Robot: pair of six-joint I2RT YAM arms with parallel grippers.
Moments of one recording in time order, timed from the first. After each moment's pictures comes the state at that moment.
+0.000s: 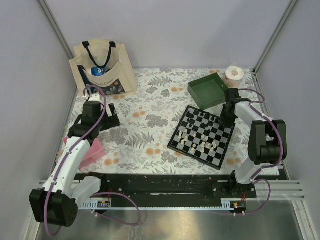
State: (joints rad) left arm -0.14 0.97 0.84 -0.60 -0.10 -0.36; right arm 0.04 1.67 1.08 -0.63 0.11 0.45
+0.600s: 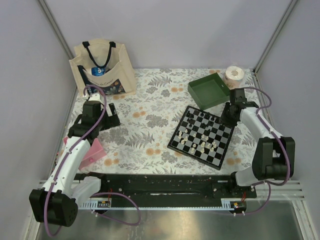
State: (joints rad) left arm -0.14 0.97 0.84 -0.60 -0.10 -0.36; right arm 0.04 1.49 1.03 -0.65 0.06 0.45
